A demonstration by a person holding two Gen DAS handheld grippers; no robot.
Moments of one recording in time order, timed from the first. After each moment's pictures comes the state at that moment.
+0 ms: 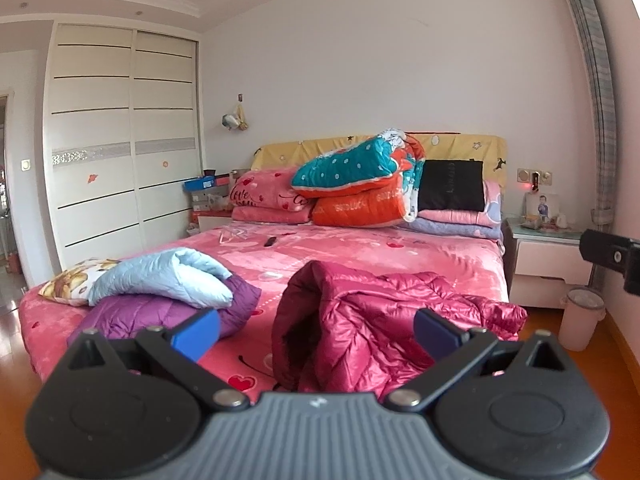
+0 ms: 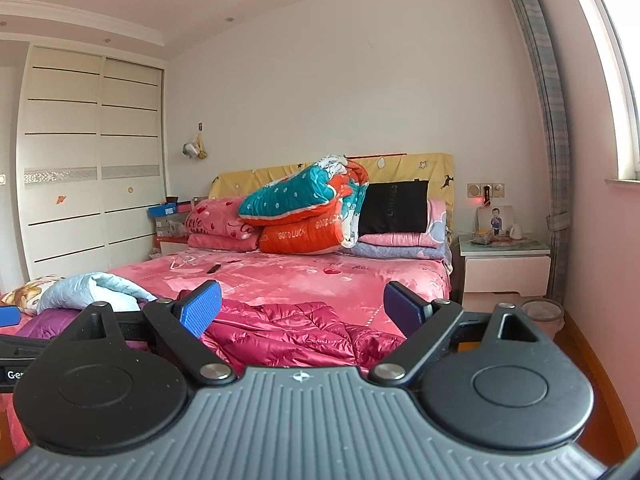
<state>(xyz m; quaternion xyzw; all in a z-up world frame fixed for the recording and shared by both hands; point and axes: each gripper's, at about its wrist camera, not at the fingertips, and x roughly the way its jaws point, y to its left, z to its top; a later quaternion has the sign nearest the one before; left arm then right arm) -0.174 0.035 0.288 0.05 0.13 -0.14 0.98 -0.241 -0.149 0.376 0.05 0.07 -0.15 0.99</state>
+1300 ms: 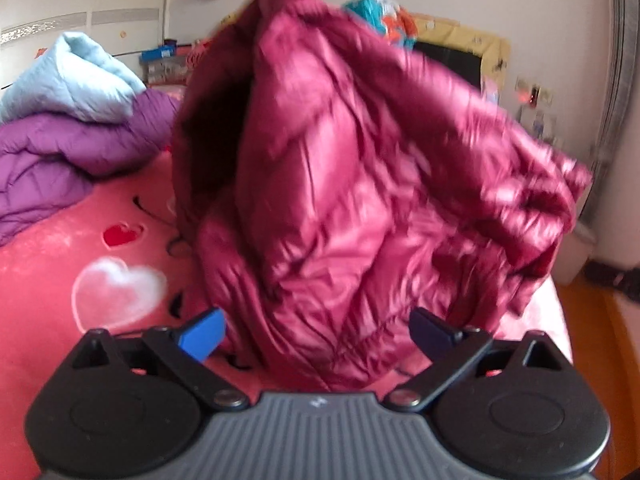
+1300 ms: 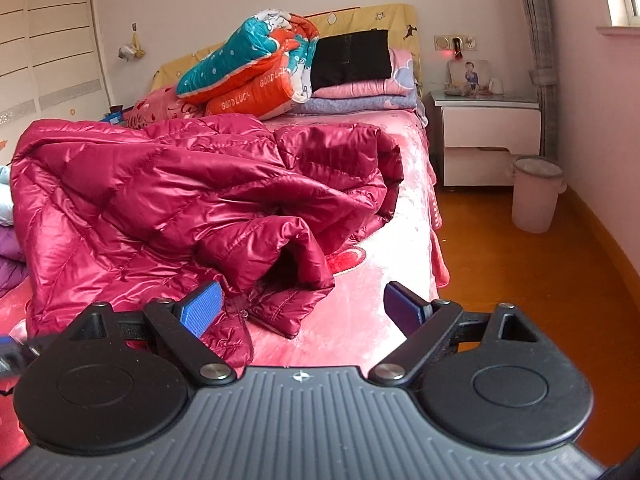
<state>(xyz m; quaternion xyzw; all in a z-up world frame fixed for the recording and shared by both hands) -0.014 -0.035 0.061 0.02 0.31 -0.19 0.93 -0.083 -0.283 0.139 0.15 0.24 -0.19 0.94</state>
